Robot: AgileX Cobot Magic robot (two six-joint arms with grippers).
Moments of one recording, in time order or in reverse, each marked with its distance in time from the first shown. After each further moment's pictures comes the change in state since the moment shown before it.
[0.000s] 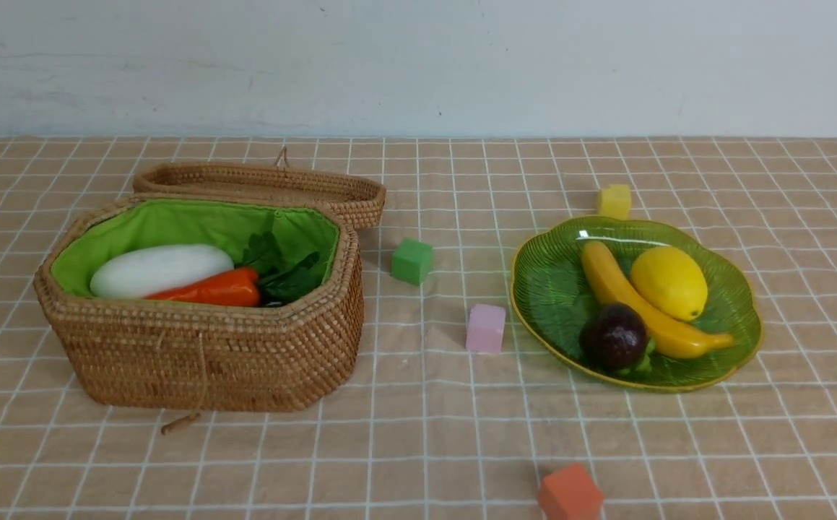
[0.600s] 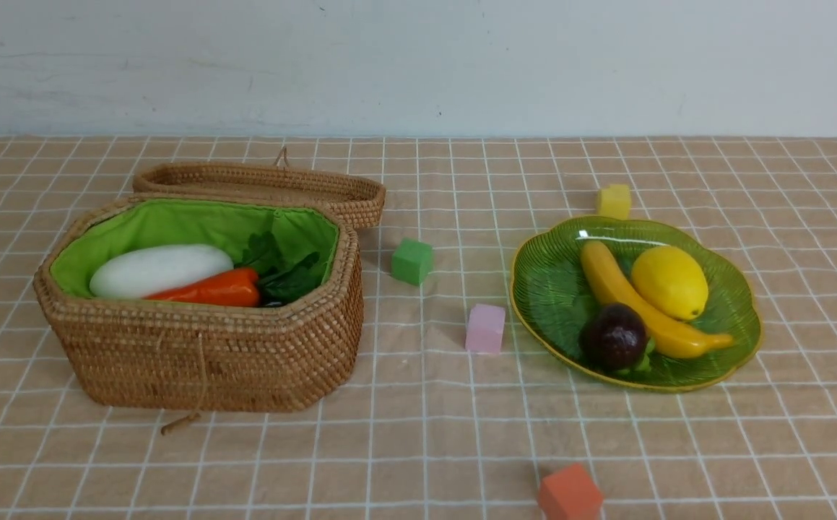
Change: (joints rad) right arm 0.000 0.000 0.000 0.000 0.000 0.000; left arm -0.001 0.000 0.000 -0.021 -0.002 0.000
